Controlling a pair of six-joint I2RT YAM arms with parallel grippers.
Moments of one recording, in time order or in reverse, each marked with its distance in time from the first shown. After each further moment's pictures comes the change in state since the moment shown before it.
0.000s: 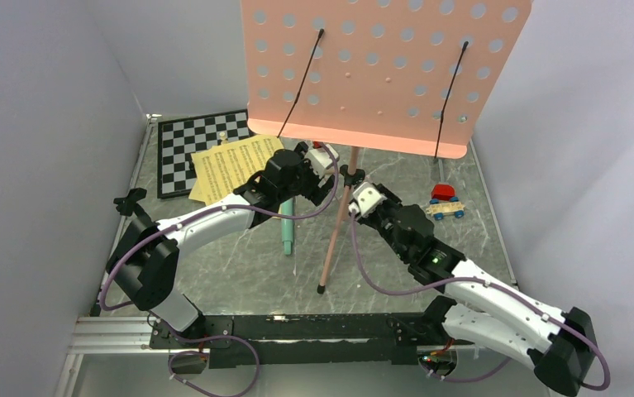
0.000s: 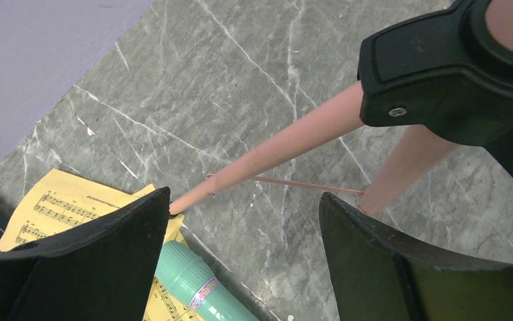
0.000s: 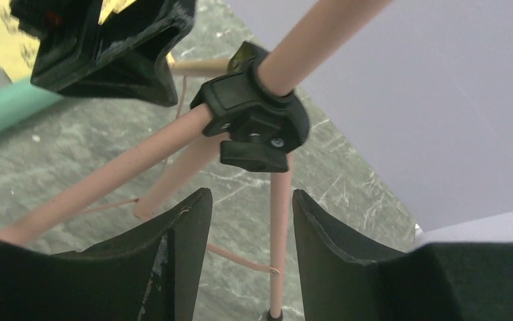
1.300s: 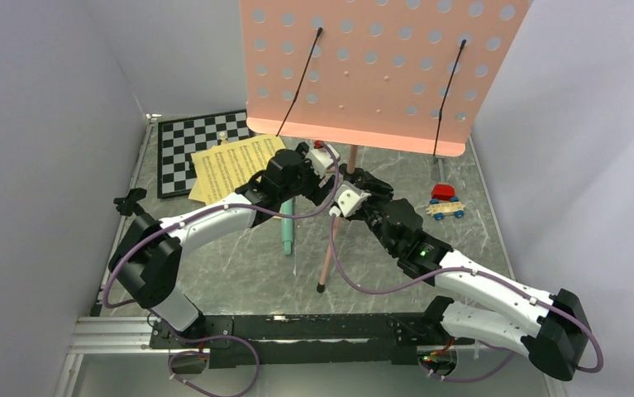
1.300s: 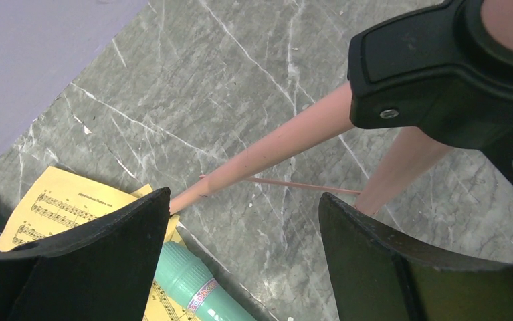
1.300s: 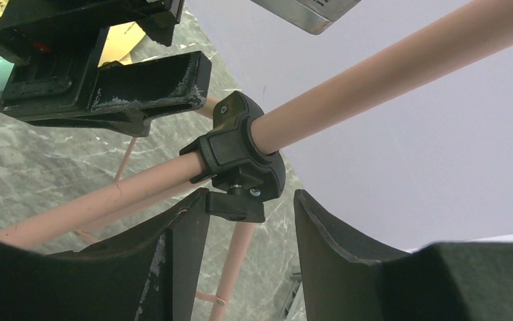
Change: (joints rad) left arm 0.000 0.017 0.005 0.000 0.000 0.000; right arm 0.046 0.141 0.063 0.094 0.054 -0.285
